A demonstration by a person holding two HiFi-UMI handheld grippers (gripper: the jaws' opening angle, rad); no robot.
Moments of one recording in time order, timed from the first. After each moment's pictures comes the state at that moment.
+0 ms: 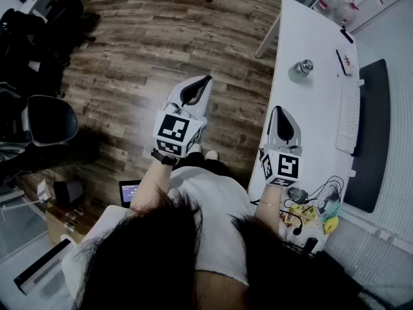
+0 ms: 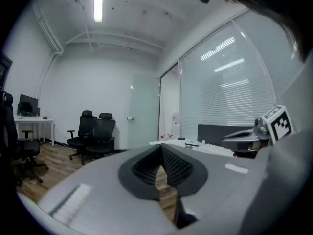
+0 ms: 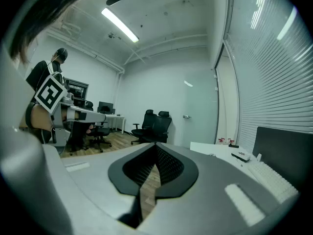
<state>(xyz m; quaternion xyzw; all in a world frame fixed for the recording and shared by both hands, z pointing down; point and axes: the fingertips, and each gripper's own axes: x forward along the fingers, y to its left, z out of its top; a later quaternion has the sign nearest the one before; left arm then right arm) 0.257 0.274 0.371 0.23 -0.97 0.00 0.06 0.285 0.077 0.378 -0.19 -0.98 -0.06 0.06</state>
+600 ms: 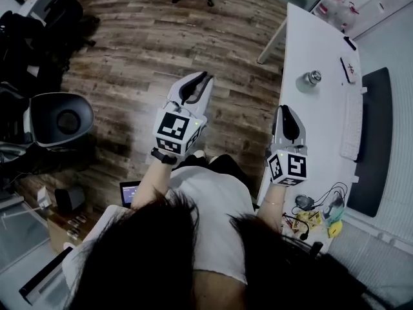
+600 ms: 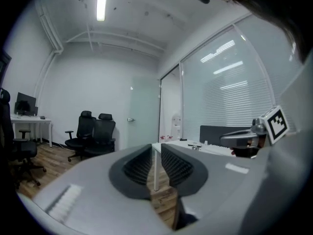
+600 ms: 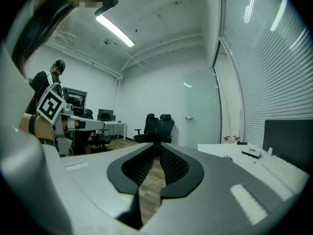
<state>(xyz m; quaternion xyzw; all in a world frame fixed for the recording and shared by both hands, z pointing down) 0.224 0.325 0.371 0.24 -0.97 0.00 0.05 0.252 0.118 0.370 -0.20 -0.98 -0.01 0.04</state>
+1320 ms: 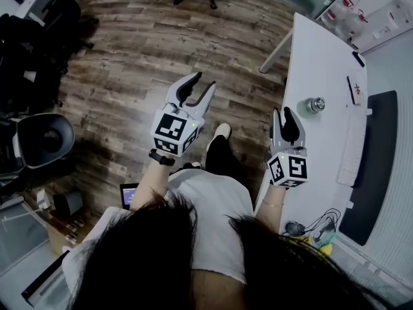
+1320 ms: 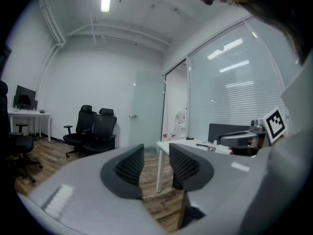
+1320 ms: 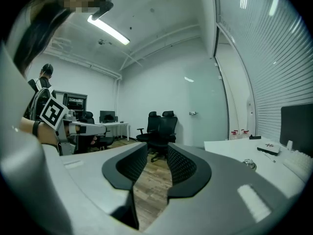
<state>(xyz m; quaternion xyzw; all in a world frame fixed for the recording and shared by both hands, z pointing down) 0.113 0.326 0.405 0.24 -0.97 -0.02 0.07 0.136 0.117 0.398 -0.23 -0.97 0.01 0.06</state>
